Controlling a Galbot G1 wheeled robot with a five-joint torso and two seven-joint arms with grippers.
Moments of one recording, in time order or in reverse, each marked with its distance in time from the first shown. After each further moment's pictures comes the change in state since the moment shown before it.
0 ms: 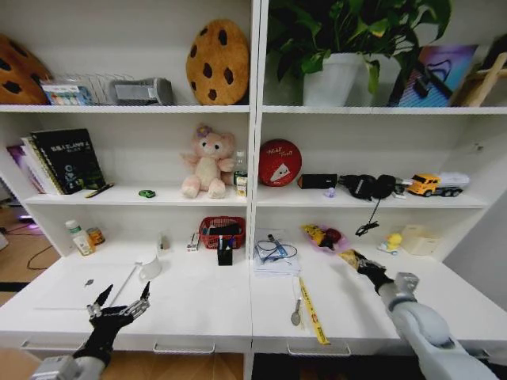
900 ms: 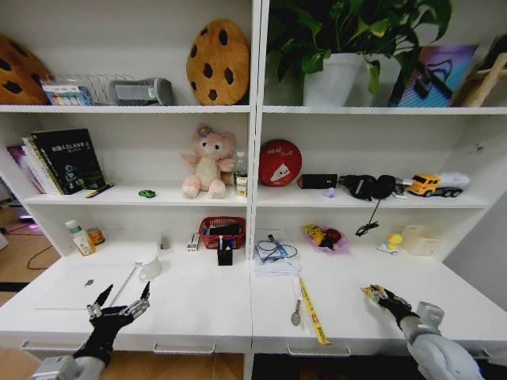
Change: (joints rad) left arm 0.000 0.000 0.000 0.000 0.000 0.000 0.001; right arm -0.369 0.092 0.291 0.113 0.056 -0.138 0.135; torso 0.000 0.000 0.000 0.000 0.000
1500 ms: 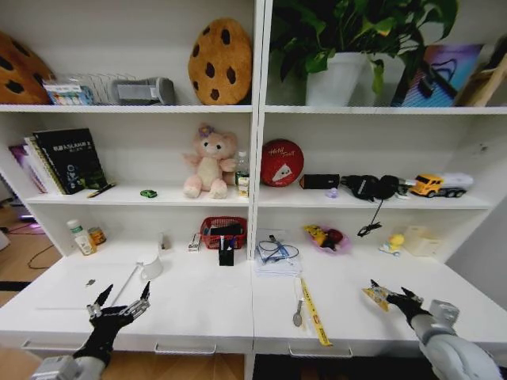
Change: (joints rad) left arm 0.000 0.000 0.000 0.000 0.000 0.000 0.001; right arm -0.033 -0.020 0.042 0.021 0.009 -0.001 -0.034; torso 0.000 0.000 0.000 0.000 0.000
